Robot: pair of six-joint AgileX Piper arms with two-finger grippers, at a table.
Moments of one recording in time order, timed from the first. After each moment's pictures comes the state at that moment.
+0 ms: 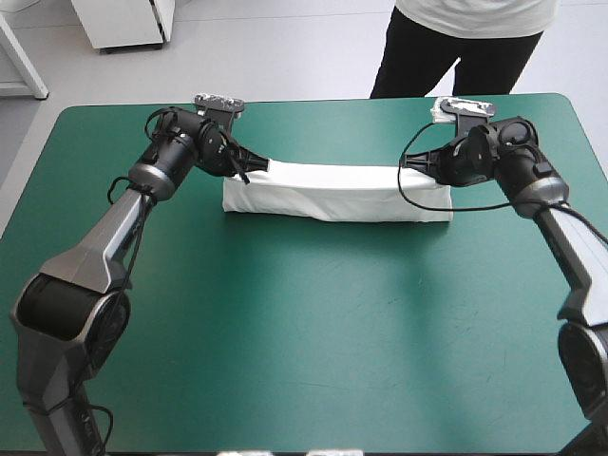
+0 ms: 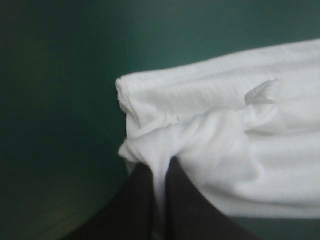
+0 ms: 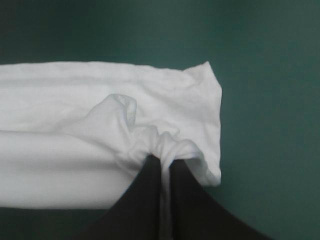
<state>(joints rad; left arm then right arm) -0.34 1.94 -1.86 0.15 0.97 -0.16 0.21 1.72 -1.59 -0.05 0.88 0.31</state>
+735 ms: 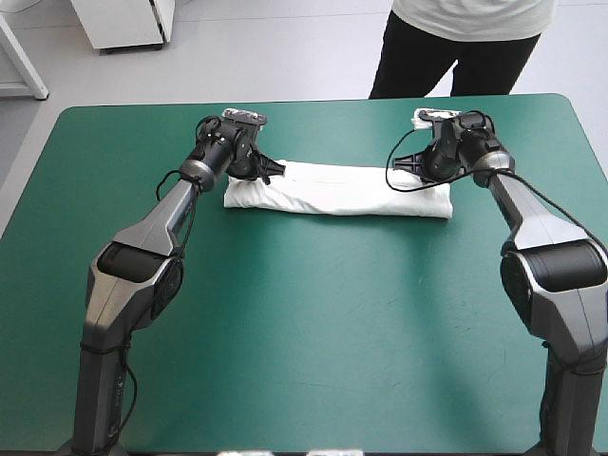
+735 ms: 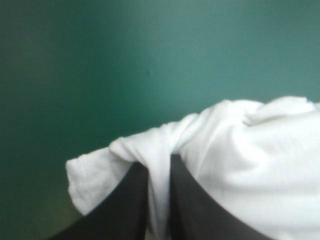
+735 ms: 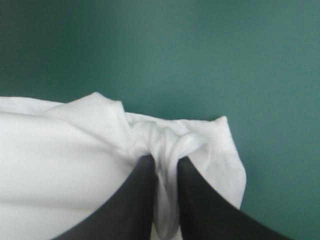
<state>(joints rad) -0.32 2.32 -2.14 0.12 0.93 -0.12 0.17 2.12 -1.87 -0.02 0.89 0.20</state>
